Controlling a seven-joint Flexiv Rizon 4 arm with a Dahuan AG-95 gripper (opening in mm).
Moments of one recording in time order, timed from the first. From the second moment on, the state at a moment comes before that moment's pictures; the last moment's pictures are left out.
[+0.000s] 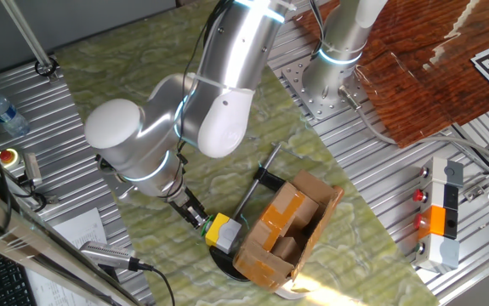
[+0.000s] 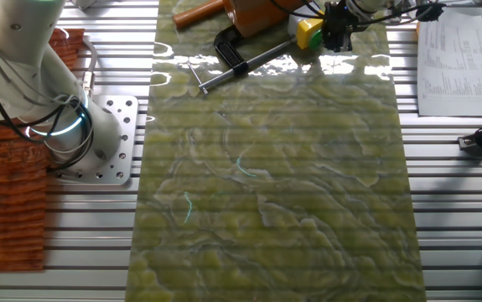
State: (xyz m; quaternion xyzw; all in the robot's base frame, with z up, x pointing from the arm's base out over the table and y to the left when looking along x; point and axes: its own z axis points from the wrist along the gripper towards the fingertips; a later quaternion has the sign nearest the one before) arm 0.559 0.240 0.038 0.10 -0.98 -0.12 0.10
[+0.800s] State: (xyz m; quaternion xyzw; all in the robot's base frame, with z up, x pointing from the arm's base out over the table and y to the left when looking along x) arm 0.560 0.241 0.039 0.09 -0.98 -0.13 0.11
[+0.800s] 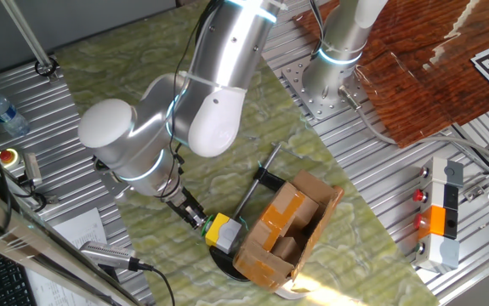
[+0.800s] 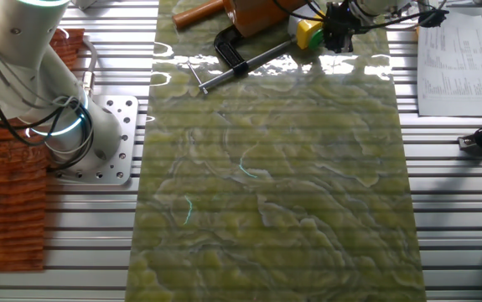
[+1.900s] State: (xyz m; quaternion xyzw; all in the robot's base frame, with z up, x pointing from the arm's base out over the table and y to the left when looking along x) arm 0.576 0.214 0.044 0.12 -0.98 -0.12 0.10
